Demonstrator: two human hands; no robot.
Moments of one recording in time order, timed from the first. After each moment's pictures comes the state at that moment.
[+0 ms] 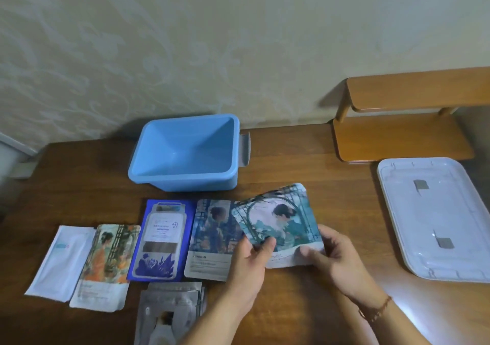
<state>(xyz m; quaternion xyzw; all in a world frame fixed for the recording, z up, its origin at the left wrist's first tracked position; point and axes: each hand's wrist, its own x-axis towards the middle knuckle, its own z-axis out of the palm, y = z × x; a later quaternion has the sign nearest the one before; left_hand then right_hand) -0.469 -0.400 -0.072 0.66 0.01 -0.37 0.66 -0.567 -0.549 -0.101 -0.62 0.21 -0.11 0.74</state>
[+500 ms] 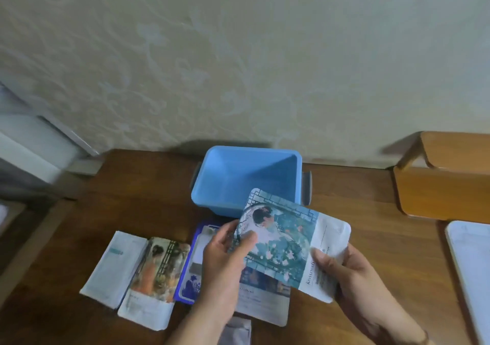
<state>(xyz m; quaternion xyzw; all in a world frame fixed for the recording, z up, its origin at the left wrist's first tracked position) -0.373 -0.333 0.016 0.62 0.11 -0.25 0.73 -0.475 -0.502 -0.010 -0.42 0.24 0.00 0.87</state>
